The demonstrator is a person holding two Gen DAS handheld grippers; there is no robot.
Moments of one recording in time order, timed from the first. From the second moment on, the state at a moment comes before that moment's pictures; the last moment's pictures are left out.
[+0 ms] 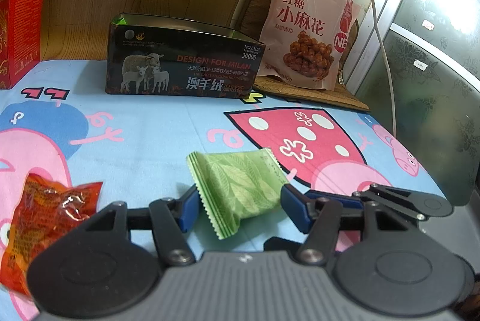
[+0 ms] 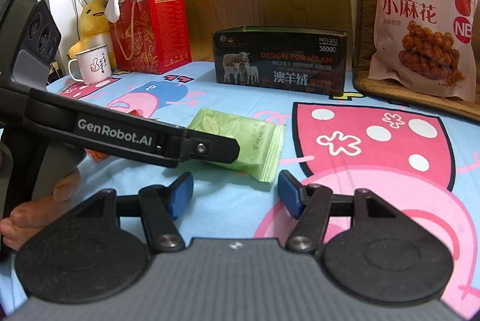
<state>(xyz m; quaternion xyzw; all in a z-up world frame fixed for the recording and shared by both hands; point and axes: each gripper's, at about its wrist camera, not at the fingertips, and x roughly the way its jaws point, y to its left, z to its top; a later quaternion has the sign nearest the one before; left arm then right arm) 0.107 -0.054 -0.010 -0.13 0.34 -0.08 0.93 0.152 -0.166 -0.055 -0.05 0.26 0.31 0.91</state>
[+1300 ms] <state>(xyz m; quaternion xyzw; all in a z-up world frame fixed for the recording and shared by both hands) 0.107 -0.054 -0.010 -0.13 0.34 -0.08 0.93 0.152 -0.167 -0.055 -0.05 0.26 0.30 0.91</state>
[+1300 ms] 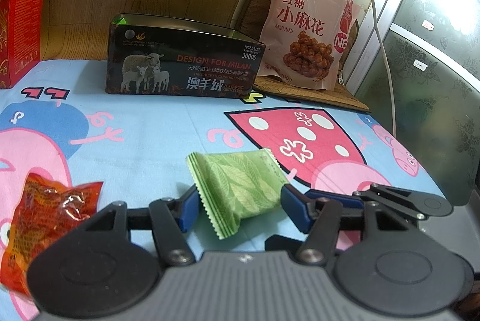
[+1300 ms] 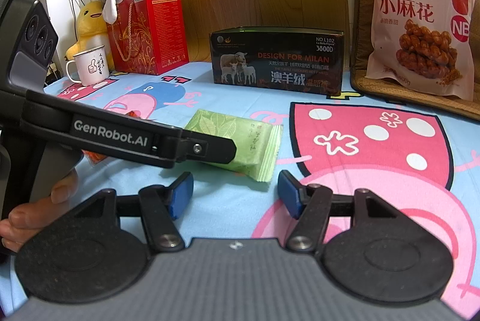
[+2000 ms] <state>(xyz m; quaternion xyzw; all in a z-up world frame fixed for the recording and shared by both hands) 0.106 -0.051 -0.009 -0.14 0.35 -0.08 0.92 0.154 -0.159 -0.055 -0.05 0.26 0.31 0.91</state>
